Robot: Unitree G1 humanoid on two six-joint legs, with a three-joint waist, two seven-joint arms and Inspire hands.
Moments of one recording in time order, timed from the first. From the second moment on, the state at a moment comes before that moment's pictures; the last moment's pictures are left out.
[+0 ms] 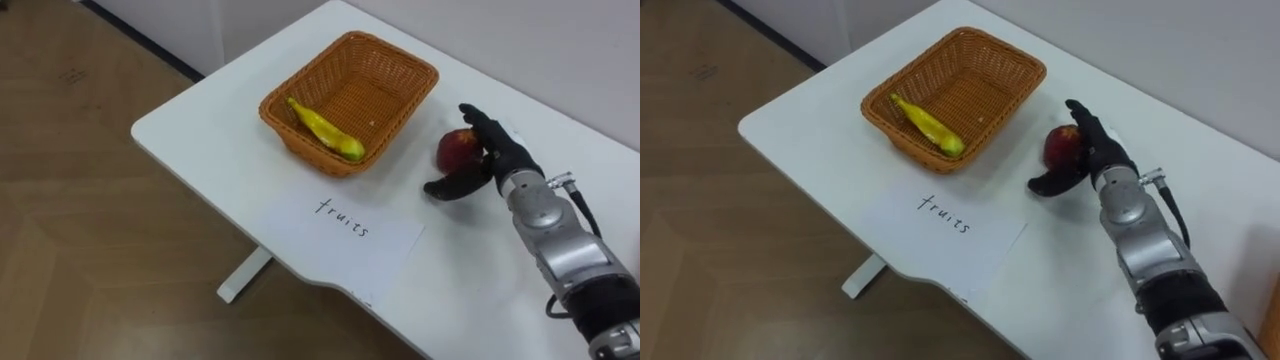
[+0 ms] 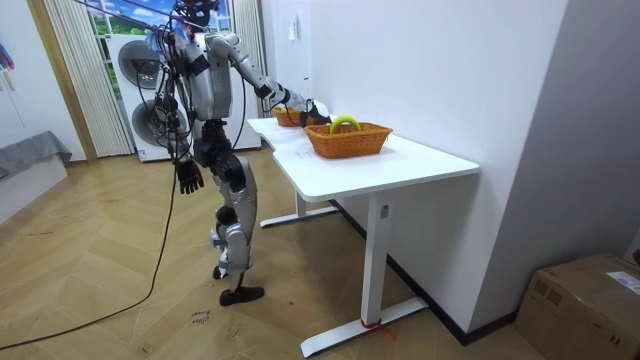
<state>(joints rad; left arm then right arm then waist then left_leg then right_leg) 0.35 0.22 0.00 0.84 0.05 0.18 0.10 -0.46 -0.46 0.26 0.63 -0.05 0.12 -0.07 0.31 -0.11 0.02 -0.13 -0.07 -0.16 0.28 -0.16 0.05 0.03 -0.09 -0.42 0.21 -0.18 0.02</state>
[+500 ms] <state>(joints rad) 0.35 0.23 0.00 0.84 0.05 0.18 0.10 -0.46 -0.46 0.25 0.66 -0.12 0.13 -0.03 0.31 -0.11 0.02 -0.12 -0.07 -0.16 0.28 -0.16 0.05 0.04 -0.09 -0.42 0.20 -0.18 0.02</state>
